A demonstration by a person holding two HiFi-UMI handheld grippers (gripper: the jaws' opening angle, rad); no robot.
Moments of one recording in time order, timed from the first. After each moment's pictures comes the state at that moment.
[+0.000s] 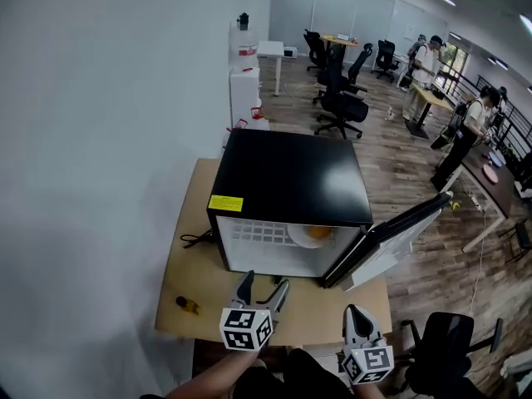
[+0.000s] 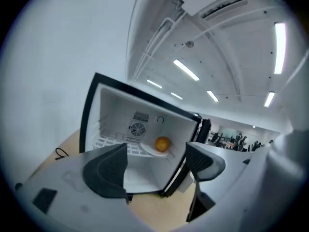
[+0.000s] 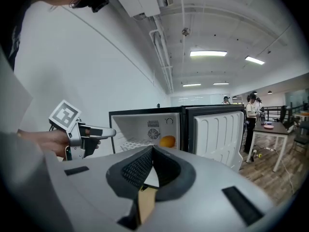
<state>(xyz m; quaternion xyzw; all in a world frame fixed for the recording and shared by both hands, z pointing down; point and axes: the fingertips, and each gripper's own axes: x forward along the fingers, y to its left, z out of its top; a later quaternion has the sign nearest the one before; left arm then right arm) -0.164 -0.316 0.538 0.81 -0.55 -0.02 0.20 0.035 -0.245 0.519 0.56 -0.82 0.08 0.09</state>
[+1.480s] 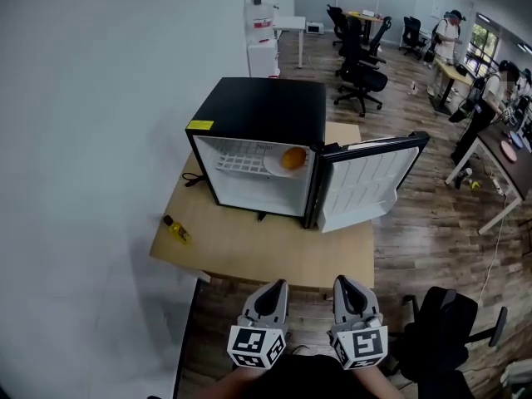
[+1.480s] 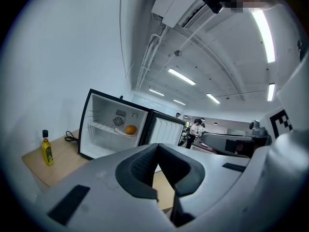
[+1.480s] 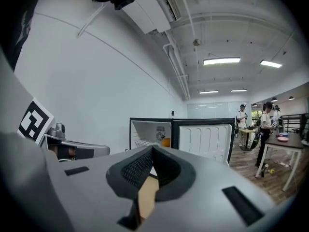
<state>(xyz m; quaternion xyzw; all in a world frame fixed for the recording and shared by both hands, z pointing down) 0.033 -0.096 0.525 0.78 -0.60 -0.04 0.16 0.150 -0.116 0.487 0.46 -0.88 0.02 0.08</state>
